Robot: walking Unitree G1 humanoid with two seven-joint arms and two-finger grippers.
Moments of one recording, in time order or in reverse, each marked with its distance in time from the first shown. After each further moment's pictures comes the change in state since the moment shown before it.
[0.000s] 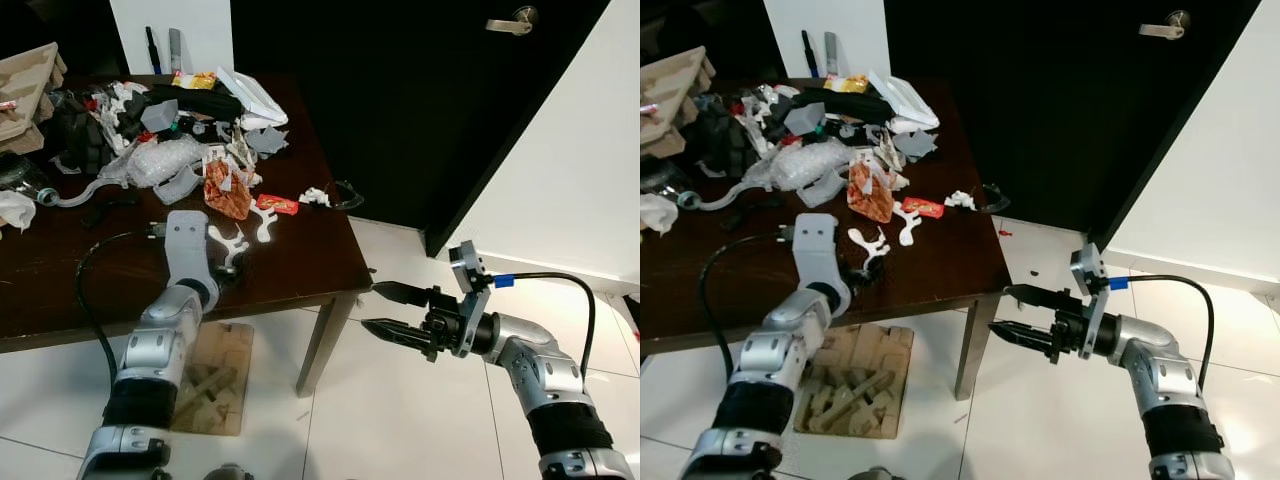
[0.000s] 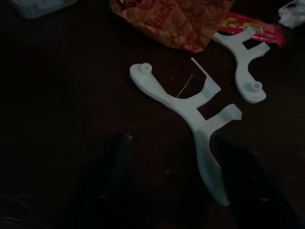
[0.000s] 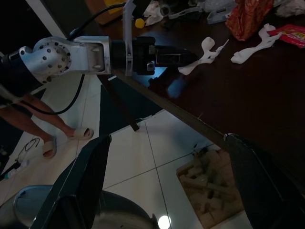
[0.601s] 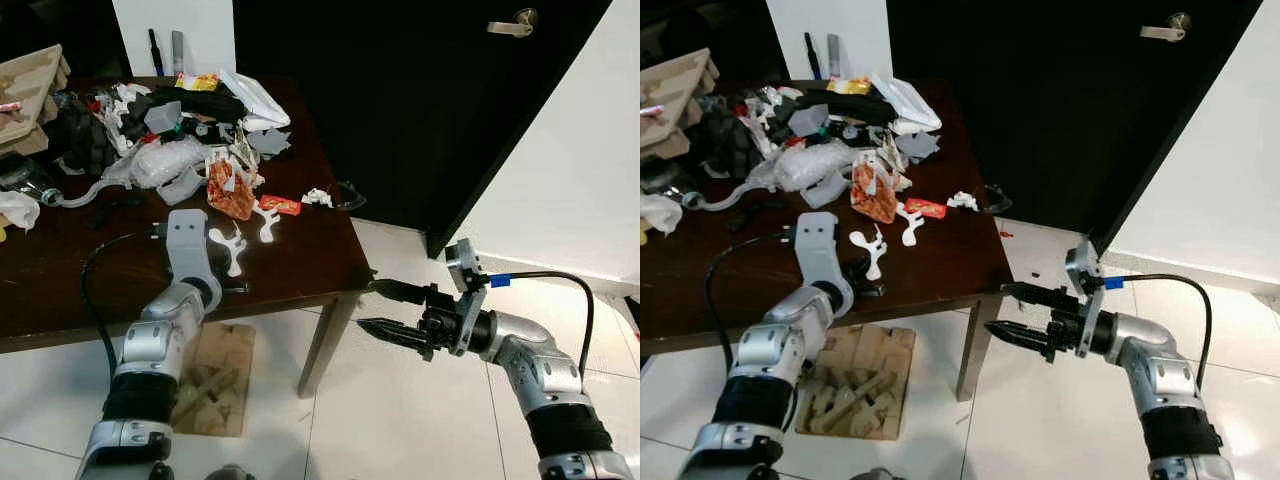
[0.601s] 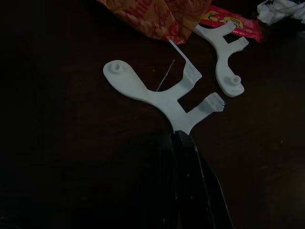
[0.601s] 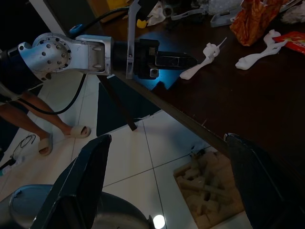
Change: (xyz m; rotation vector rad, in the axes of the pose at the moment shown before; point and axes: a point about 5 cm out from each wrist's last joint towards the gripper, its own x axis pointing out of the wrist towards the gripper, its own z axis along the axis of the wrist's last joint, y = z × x) left arm 0.000 -0.005 -0.004 -0.052 0.048 -0.059; right arm 0.005 0.003 0.005 -0.030 0.003 0.002
